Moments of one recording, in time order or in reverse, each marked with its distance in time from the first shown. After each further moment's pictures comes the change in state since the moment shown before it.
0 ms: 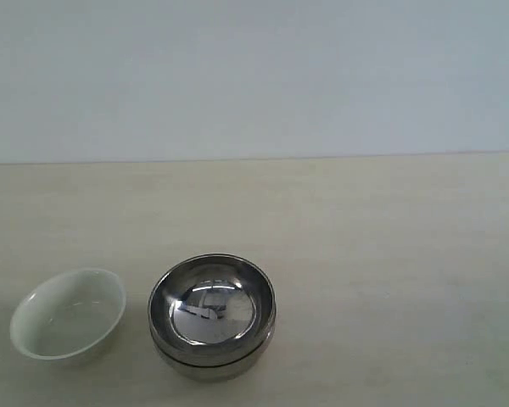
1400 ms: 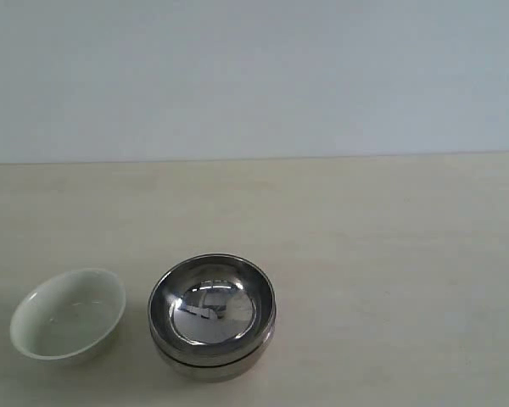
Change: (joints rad) left arm 0.000 0.000 0.000 -0.697 0.143 -0.102; right arm 0.000 0.000 0.000 0.000 0.000 0.000
